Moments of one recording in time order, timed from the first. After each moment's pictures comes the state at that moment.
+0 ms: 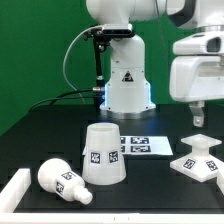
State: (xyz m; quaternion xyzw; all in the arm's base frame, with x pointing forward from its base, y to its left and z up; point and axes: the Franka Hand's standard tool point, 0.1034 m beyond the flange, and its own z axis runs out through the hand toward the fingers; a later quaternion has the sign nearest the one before) arm 0.490 0.134 0.106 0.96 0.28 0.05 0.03
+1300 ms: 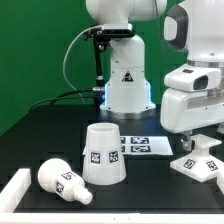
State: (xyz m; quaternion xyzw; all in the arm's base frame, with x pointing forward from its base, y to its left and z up) arm 0.465 0.129 0.053 0.96 0.28 -0.01 0.01
